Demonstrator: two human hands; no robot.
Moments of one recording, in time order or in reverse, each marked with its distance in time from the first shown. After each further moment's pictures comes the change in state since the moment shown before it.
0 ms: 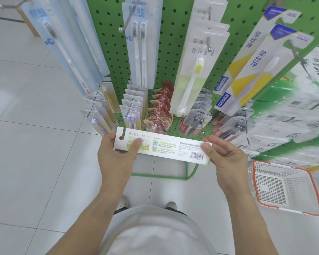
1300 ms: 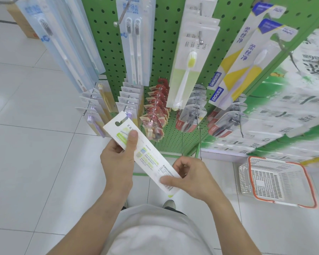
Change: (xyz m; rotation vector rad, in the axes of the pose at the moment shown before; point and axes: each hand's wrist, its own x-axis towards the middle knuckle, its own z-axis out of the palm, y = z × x) left_hand -0.022 -0.001 0.008 -0.283 -0.038 -0.135; right_hand -0.043 0.021 0.022 -0.646 -0.461 0.128
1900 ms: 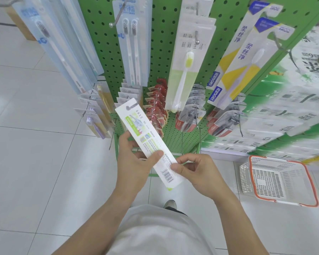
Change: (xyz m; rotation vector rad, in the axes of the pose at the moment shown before) left_hand -0.008 -0.015 0.005 0.318 -0.240 0.098; right_hand -0.001 -0.002 -0.017 0.139 0.018 -0.049
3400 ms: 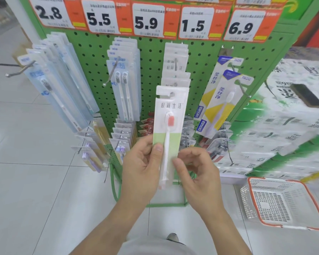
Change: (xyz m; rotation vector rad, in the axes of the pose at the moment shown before) left_hand 0.006 0.096 0.037 -0.167 -0.197 0.365; right_hand 0.006 -0.064 0.004 0.083 0.470 -0.566
